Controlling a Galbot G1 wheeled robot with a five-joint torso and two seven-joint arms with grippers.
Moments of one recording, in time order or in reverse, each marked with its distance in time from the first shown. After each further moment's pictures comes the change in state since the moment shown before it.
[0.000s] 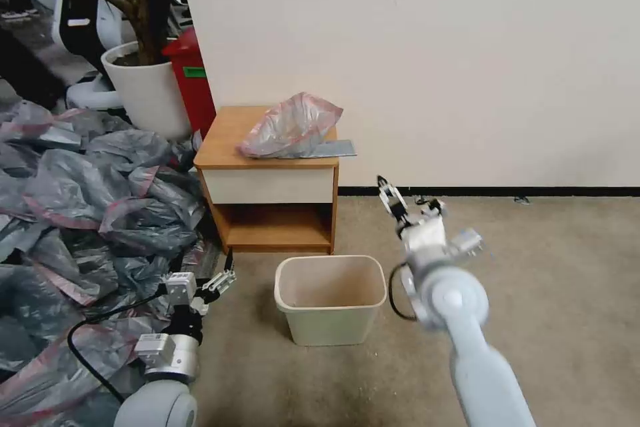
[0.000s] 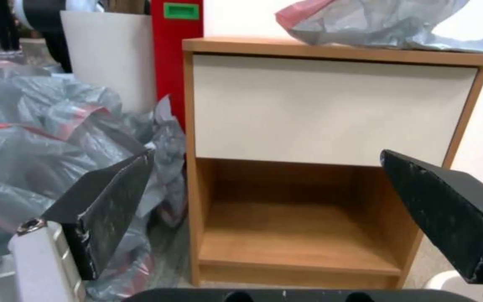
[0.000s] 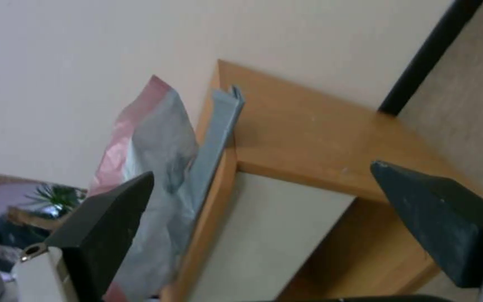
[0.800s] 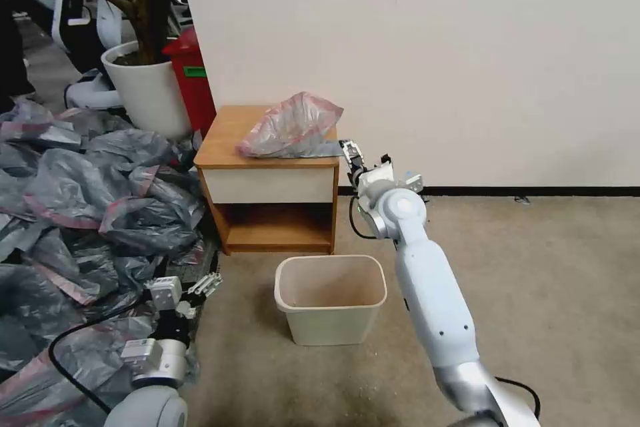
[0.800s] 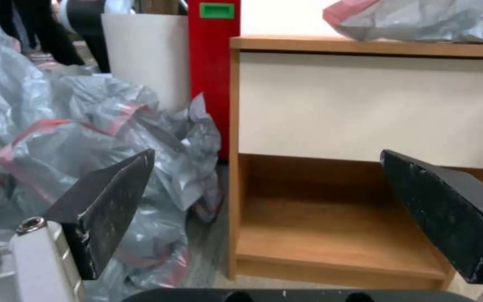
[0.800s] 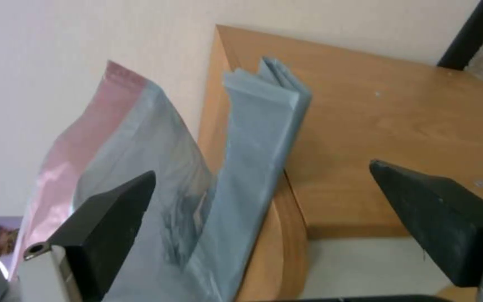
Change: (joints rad) left arm 0.023 -0.044 -0.079 -0.002 0.022 0.001 0.005; right arm 0.403 0.100 -0.040 -0.492 0.104 0.028 -0.026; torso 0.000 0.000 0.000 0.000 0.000
